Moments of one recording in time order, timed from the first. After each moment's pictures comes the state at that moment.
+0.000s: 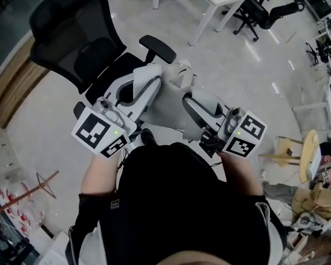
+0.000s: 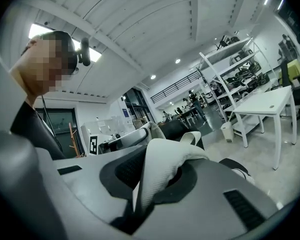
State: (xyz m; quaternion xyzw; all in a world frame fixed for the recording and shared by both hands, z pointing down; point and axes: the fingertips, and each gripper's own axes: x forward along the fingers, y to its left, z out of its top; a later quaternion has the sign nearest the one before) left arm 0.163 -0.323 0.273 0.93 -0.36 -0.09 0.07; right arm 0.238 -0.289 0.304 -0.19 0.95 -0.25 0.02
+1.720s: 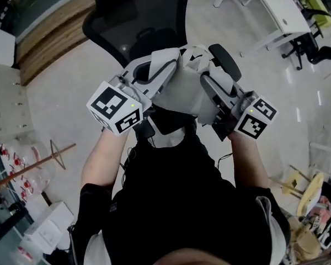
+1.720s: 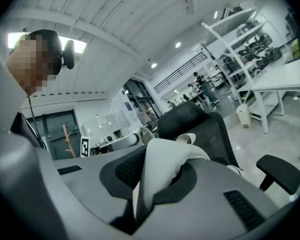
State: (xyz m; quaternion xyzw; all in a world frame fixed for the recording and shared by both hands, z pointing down) left arm -0.135 -0.407 0.334 0.88 -0.46 -0.04 0.11; right arm -0.050 -0.408 0.358 -0.12 0.95 -0.30 -0.02
